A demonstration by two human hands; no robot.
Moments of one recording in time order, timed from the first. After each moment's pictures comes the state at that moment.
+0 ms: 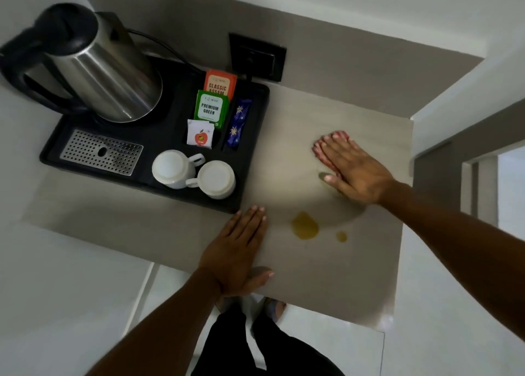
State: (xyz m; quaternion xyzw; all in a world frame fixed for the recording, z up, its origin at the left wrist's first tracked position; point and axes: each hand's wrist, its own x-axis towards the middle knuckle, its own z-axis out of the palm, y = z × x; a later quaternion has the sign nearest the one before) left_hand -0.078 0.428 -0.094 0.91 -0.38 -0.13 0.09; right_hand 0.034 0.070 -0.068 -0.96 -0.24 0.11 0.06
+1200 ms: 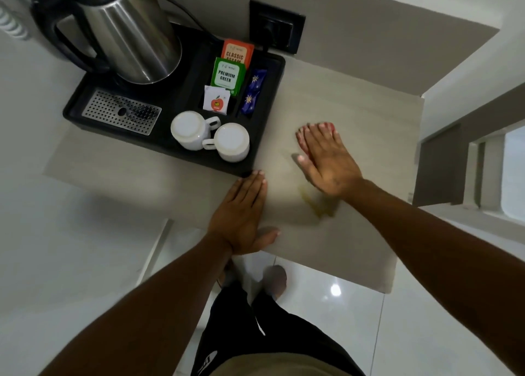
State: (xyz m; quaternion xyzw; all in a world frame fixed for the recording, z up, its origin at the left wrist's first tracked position) left_hand -0.090 0.433 -0.092 0.94 -0.32 -0.08 0.10; right_hand -0.013 0.172 -0.065 -0.98 -0.11 0.11 0.10
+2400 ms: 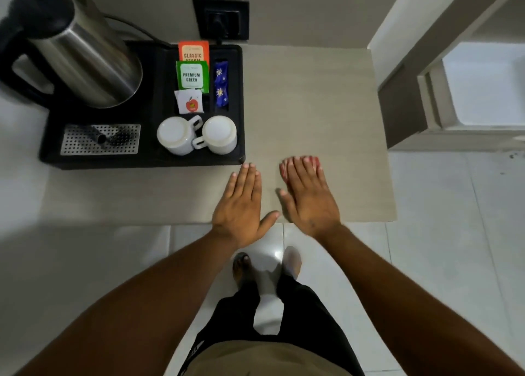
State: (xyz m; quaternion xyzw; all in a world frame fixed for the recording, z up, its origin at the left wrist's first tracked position) left_hand -0.093 0.464 -0.096 0.91 -0.41 -0.11 0.02; right_hand -0.169 0.277 -0.074 -0.99 0.08 0.05 0.14
